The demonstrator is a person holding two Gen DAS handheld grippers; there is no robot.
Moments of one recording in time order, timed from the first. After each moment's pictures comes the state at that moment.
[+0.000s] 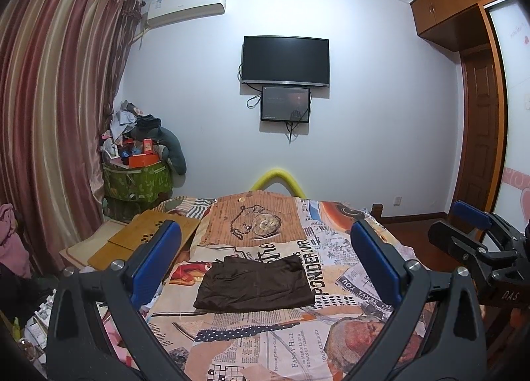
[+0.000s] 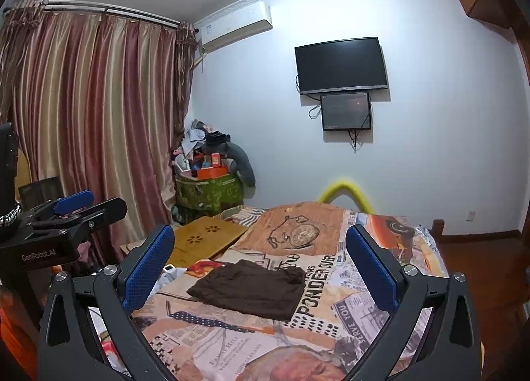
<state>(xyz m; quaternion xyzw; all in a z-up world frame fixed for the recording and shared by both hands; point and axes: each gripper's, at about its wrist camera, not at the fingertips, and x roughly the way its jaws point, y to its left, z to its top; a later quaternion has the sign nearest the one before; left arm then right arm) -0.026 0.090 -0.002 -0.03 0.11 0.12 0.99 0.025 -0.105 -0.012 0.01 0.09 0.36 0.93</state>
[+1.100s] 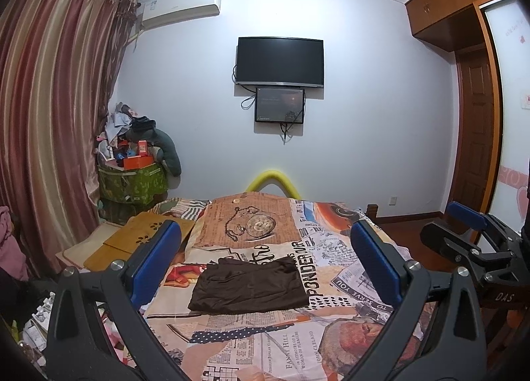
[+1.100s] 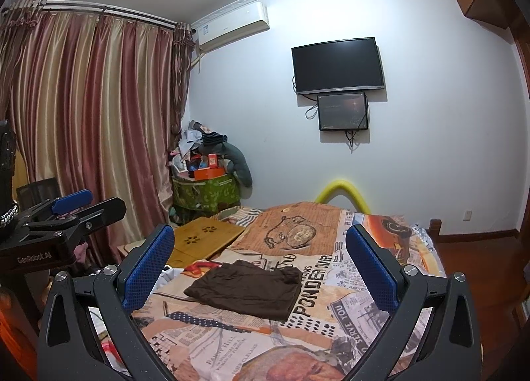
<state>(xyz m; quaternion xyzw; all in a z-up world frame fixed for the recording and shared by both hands) -0.028 0.091 0.000 -0.03 0.11 0.10 0.99 0.023 -0.106 -0.009 0.01 0.09 0.36 0.93</state>
